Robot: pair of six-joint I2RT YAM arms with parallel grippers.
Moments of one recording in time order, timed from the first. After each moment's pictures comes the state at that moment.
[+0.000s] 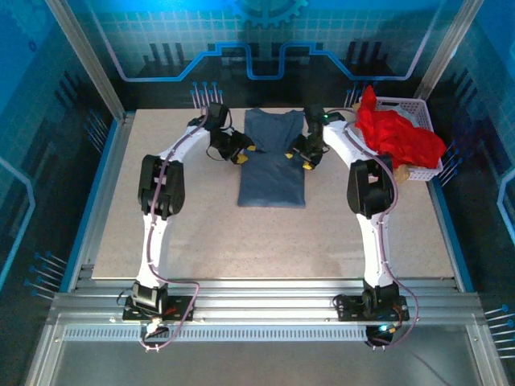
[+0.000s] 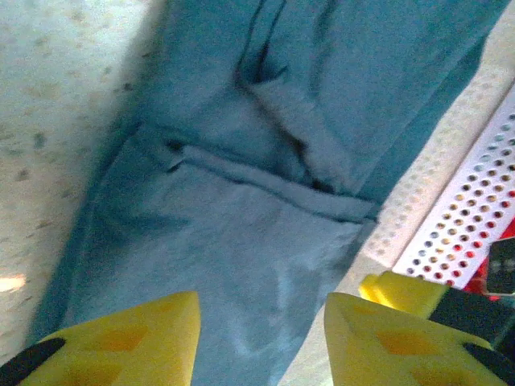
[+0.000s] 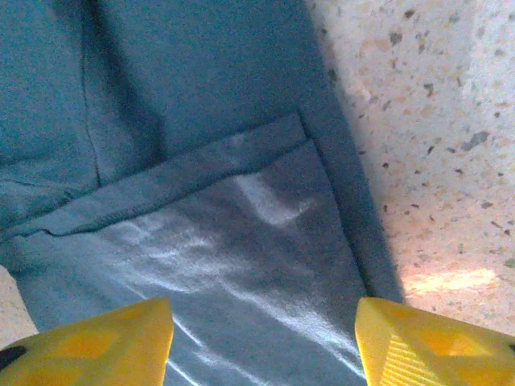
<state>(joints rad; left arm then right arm) -0.21 2.33 1.96 -0.71 0.58 -0.96 0.26 2.34 2.07 -1.01 -0.26 0.75</state>
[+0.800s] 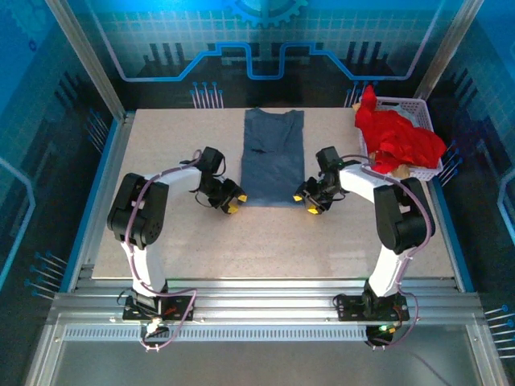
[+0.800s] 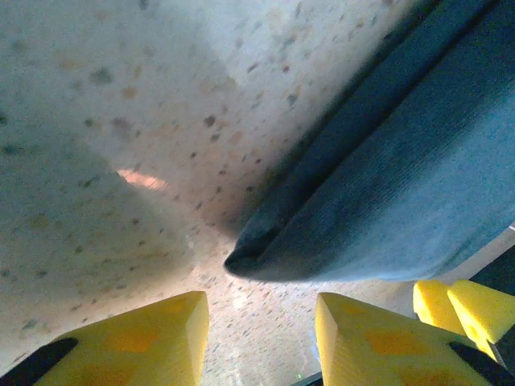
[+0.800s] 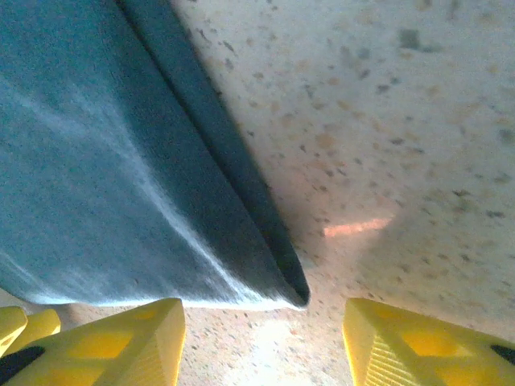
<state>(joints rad) -0.28 1.91 1.17 -0.53 0.58 -1.08 0.28 1.83 1.13 -0.60 -0.40 0.90</state>
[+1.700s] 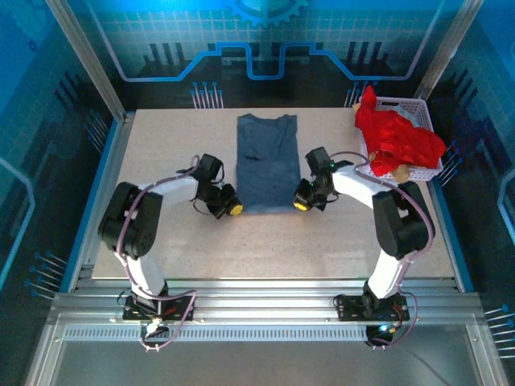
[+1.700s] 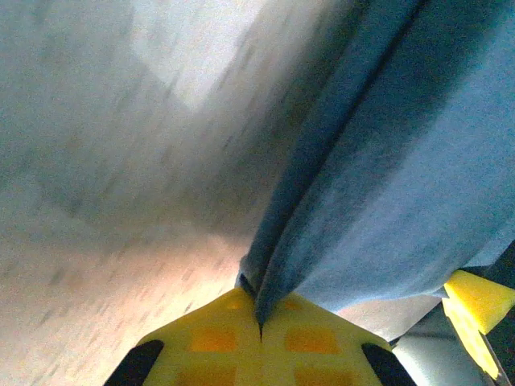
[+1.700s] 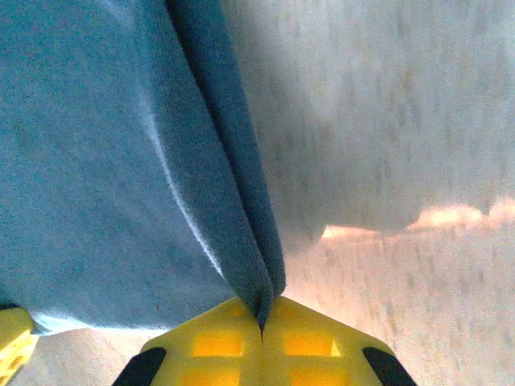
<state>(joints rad) -0.31 1.76 0.99 -0.46 0.56 -1.07 0.39 1.76 1.11 -0.65 -0.32 0.88</state>
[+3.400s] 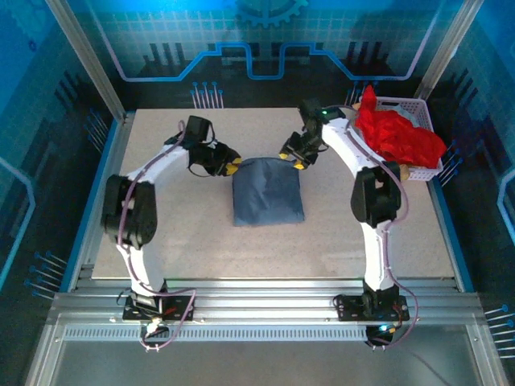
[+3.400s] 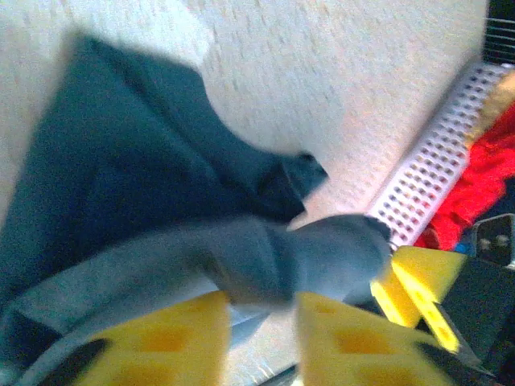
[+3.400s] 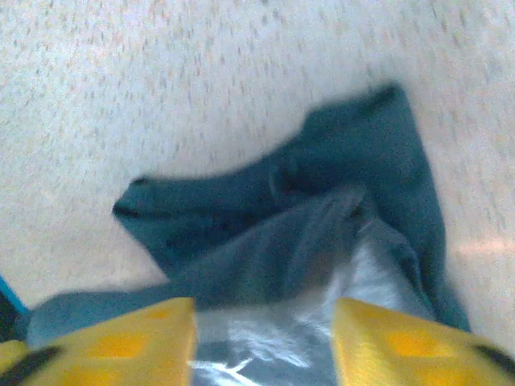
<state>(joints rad) -0.19 1.92 1.45 -0.53 0.59 -1.10 0.32 2.22 2.06 -1.11 -0.33 0.82</state>
